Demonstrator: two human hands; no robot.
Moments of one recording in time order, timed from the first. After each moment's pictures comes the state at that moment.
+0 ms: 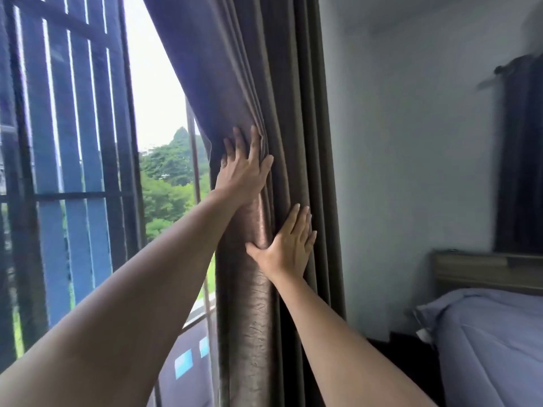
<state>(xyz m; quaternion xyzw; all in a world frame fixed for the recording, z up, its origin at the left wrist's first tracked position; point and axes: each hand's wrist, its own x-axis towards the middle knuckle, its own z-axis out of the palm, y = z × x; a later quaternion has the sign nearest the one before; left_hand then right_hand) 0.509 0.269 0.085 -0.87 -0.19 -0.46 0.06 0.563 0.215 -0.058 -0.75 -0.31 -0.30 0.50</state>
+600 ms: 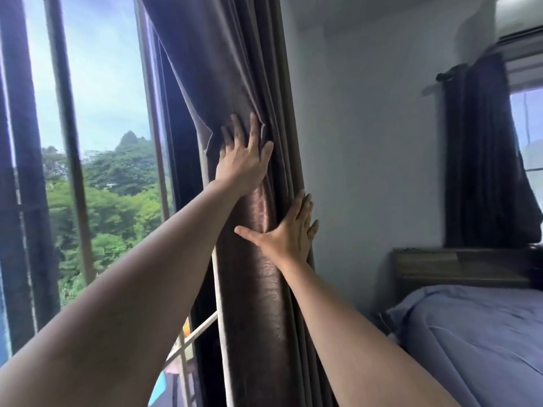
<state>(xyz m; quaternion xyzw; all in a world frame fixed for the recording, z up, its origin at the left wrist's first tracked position) 0.684 0.316 0.103 -0.88 -0.10 -0.47 0.02 0.735 0.257 -0.034 -0.76 -0.26 -0.29 0.52</state>
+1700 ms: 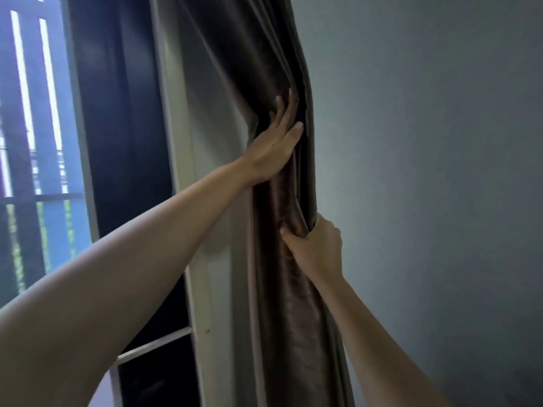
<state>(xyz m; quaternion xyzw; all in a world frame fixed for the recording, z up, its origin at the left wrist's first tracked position) 0.940 0.343 0.102 -0.89 -0.17 -0.43 -0.02 1.021 0.308 -0.051 -0.56 -0.49 -0.05 0.66</state>
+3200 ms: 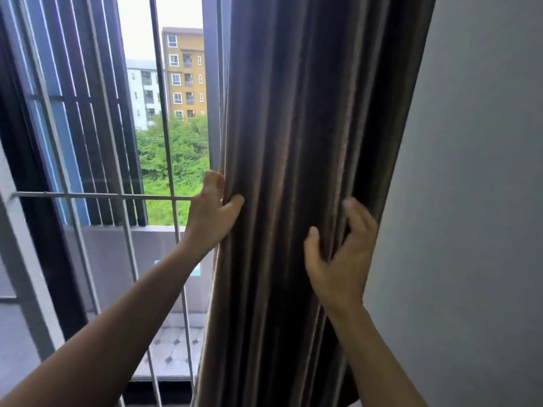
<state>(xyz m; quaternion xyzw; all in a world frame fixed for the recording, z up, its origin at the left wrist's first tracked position) 0.686 0.199 -0.135 -0.57 -0.60 -0.56 0.00 0.870 0.203 -0.202 -0.33 -0.62 -0.06 0.71</state>
